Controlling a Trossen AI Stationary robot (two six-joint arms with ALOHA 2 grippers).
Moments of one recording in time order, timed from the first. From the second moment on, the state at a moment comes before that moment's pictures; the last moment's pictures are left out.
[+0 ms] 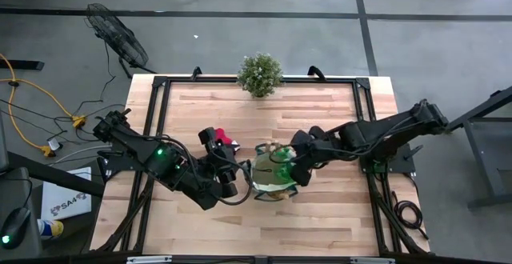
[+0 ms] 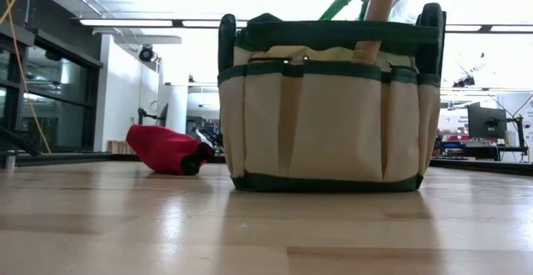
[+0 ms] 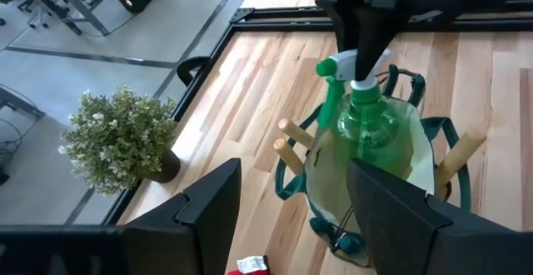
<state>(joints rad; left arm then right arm) -0.56 1.67 1.94 -1.20 -0.90 -0.53 0.31 1.46 1.41 -0.98 0.25 0.78</state>
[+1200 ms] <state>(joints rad) -0.56 1.67 1.94 -1.20 -0.88 -0.54 0.24 1.57 1.41 -1.05 0.07 0.63</state>
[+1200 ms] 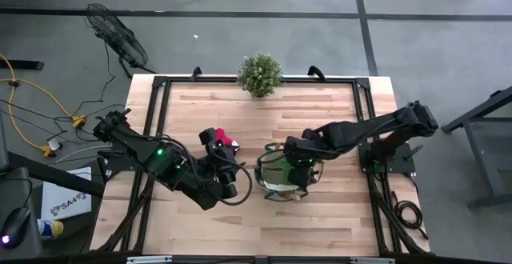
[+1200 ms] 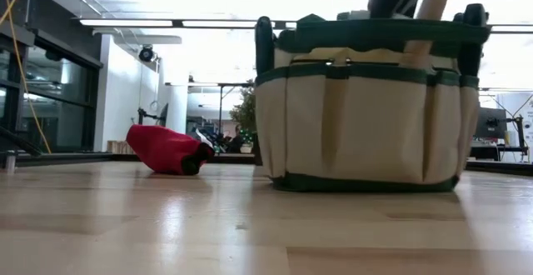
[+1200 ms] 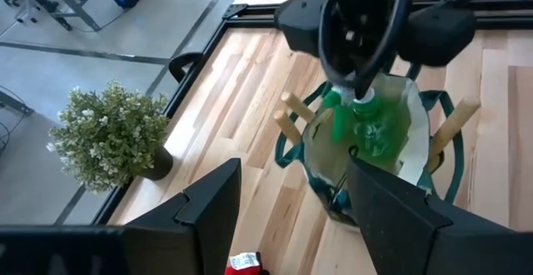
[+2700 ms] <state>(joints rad) -0.56 1.67 1.94 -1.21 -0.85 -0.58 0.22 1.58 1.41 -1.13 0.00 0.77</state>
